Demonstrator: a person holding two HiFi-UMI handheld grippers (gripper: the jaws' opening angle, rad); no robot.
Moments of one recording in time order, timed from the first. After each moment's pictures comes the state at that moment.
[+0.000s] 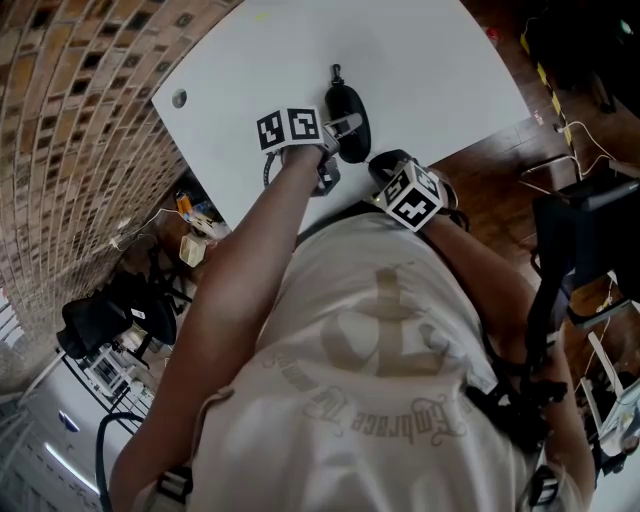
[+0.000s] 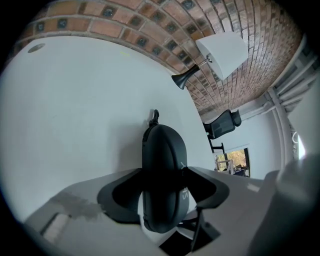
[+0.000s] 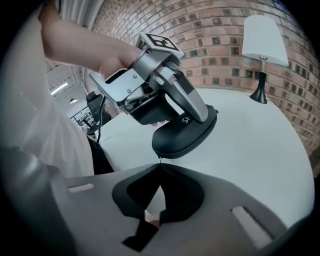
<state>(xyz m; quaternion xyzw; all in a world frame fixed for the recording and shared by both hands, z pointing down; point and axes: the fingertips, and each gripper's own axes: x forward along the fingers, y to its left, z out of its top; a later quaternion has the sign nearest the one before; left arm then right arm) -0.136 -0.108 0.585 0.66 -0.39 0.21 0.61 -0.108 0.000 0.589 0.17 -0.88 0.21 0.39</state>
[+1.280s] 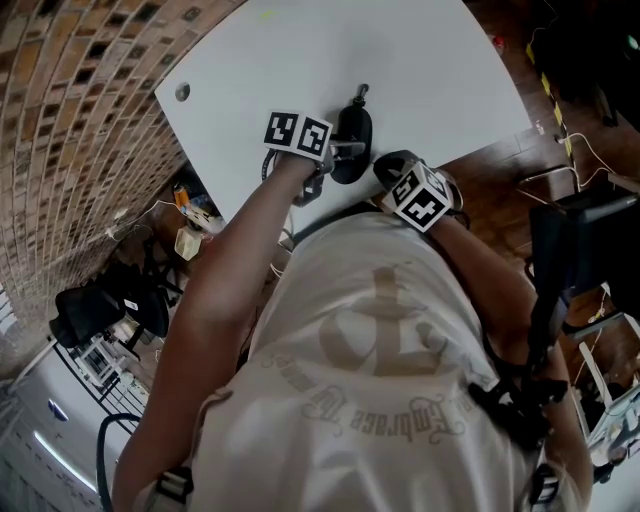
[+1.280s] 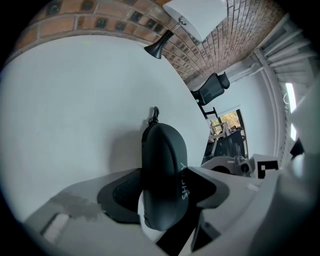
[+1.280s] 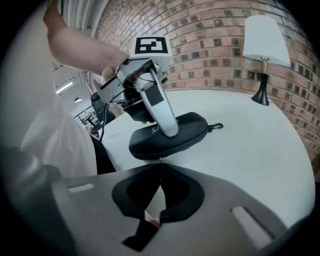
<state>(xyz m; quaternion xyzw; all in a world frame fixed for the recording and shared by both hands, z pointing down) -0.129 -0.061 0.587 0.70 -0.25 0.36 0.56 -0.096 -0.004 0.588 0.15 -0.89 0.20 0.39</state>
